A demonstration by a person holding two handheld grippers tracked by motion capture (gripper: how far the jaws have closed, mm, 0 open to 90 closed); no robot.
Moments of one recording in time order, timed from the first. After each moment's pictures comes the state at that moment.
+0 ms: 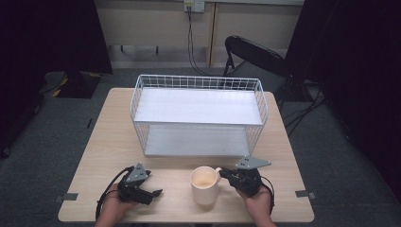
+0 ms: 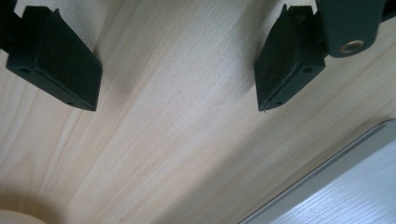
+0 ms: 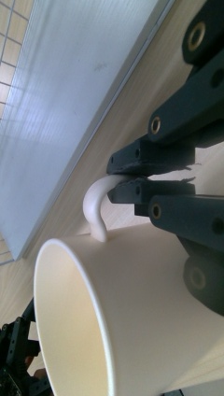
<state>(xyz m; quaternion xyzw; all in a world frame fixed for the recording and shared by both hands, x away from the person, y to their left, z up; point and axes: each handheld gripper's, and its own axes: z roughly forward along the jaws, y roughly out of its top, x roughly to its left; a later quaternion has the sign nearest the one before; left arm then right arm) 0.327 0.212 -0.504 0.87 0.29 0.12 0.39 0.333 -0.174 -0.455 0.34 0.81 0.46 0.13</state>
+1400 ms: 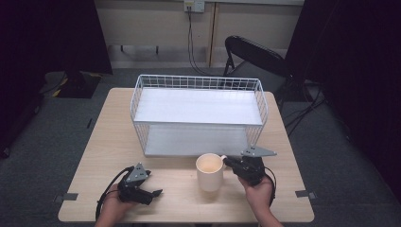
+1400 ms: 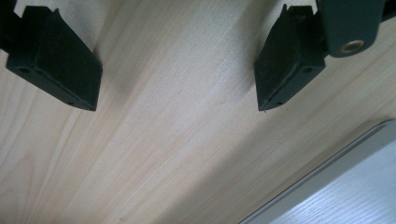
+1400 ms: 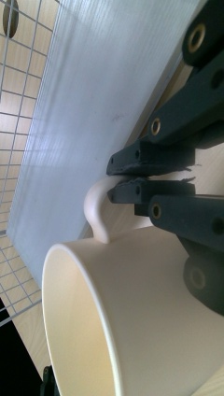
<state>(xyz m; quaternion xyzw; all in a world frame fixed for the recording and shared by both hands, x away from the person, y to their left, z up) 0.327 0.212 -0.504 0.87 0.29 0.12 0.39 0.356 -0.182 -0.442 0.40 0.78 0.46 0.15</state>
